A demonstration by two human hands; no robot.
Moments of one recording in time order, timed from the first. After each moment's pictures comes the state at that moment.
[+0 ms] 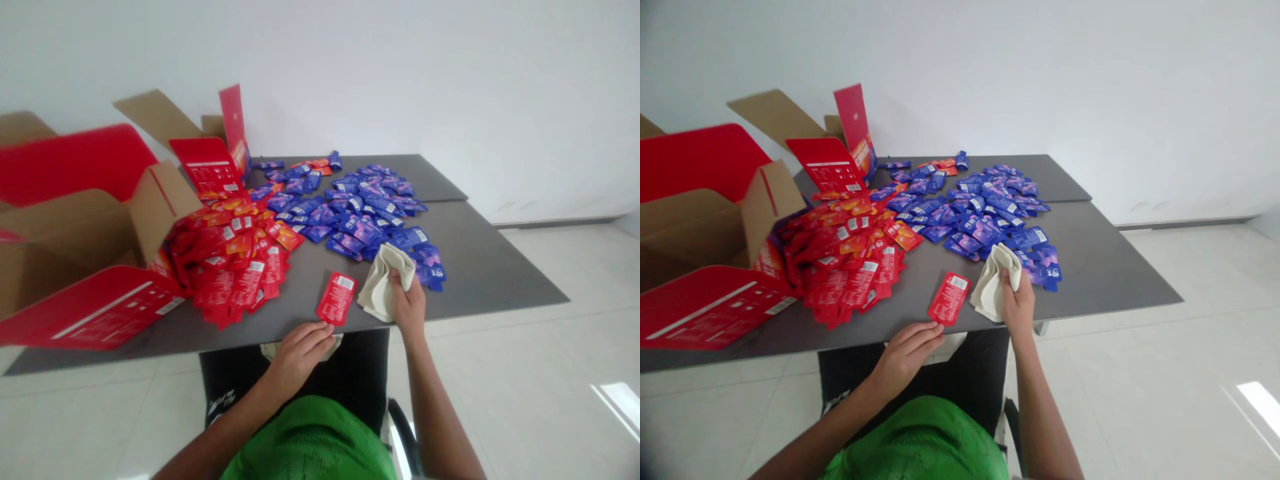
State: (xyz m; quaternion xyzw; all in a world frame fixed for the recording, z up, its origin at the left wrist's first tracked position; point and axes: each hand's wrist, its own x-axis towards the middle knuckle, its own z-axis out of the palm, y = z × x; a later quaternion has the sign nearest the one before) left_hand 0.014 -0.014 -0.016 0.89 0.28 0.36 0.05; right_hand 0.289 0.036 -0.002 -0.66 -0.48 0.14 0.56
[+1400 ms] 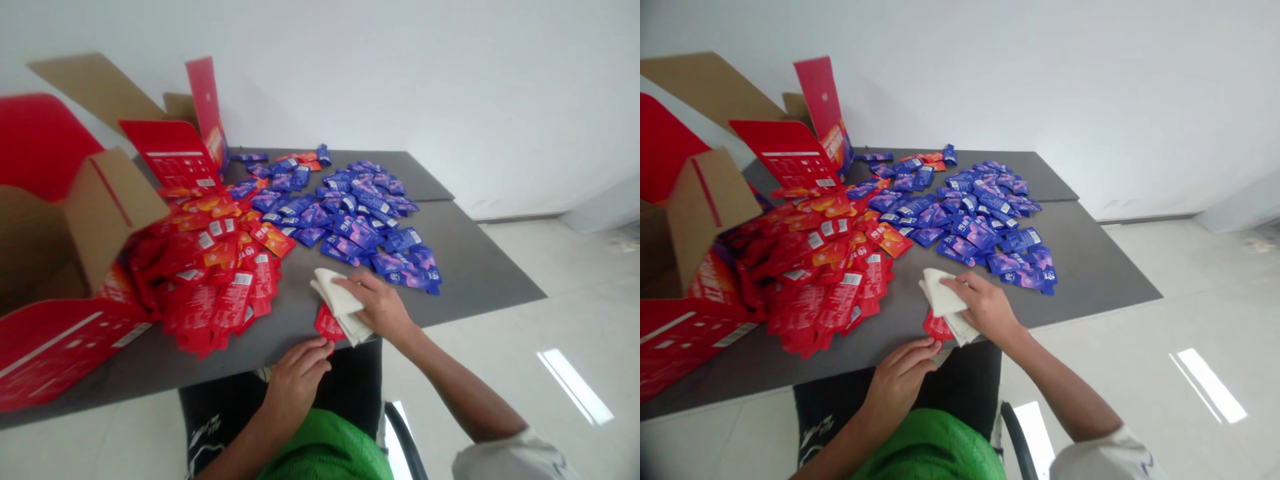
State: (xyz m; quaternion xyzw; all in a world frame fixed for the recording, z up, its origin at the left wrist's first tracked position) left_hand 0.018 -0.017 -0.020 0.85 0.32 0.39 0.14; right_hand 0.256 0.051 0.045 -0.50 -0.83 0.07 0.22
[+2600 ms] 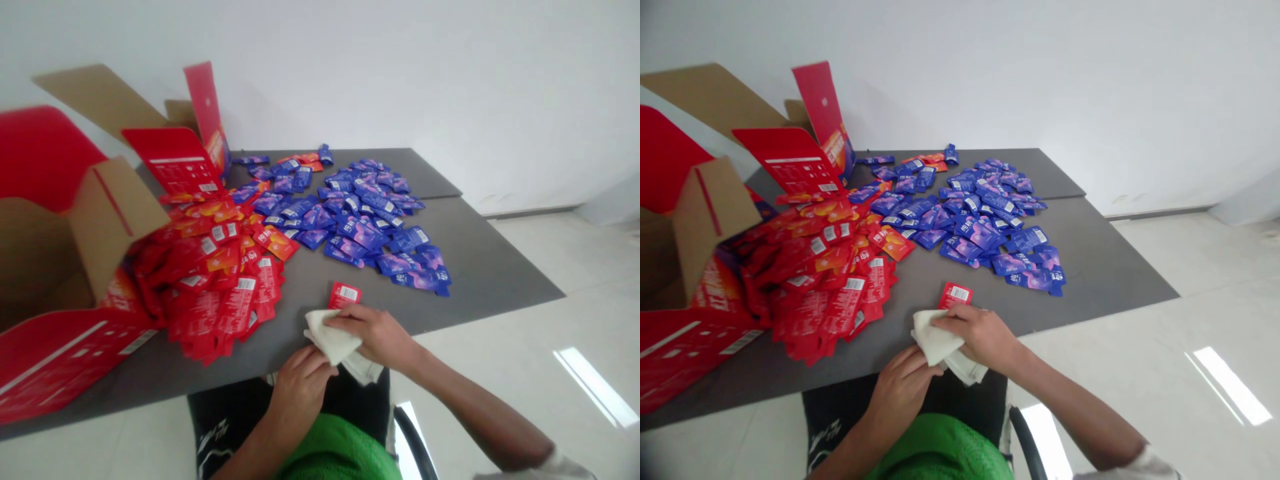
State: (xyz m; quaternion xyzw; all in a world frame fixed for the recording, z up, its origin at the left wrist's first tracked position) left_hand 0.018 -0.014 -0.017 0.85 0.34 0.37 0.15; right_hand 0.243 0.027 0.036 -0.43 -0.87 0.17 0.18
